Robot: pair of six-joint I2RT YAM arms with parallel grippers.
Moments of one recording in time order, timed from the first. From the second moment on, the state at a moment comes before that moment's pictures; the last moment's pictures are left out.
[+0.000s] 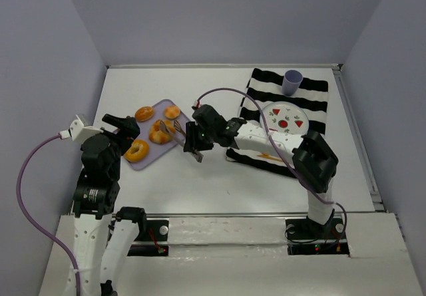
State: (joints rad) left arm -0.09 0.53 0.84 -0.57 -0.29 -0.81; right arm 0.94 1.92 1.50 -0.35 -0.06 0.72
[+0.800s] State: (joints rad) left arm -0.09 0.57 0.84 -0.57 -0.29 -0.81; right arm 0.89 1.67 1.45 -0.31 -0.16 0.68
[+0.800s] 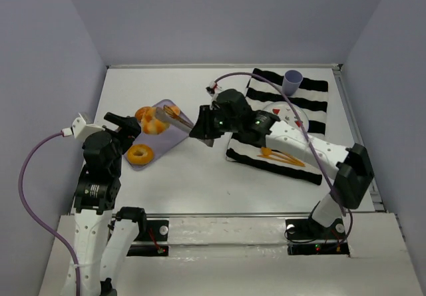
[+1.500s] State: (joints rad) left arm -0.09 0.57 0.84 -0.57 -0.29 -0.82; right arm 0.53 1.18 1.09 -0.42 -0.05 0.67
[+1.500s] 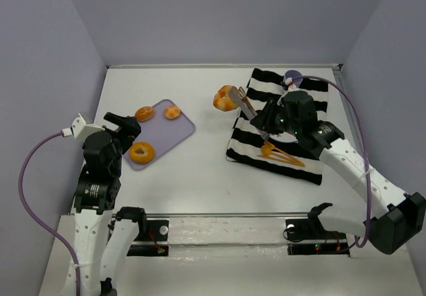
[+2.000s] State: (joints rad) left arm -0.09 0.57 0.84 -0.57 -0.29 -0.82; right arm 0.23 0.95 0.99 -0.62 0.21 0.68
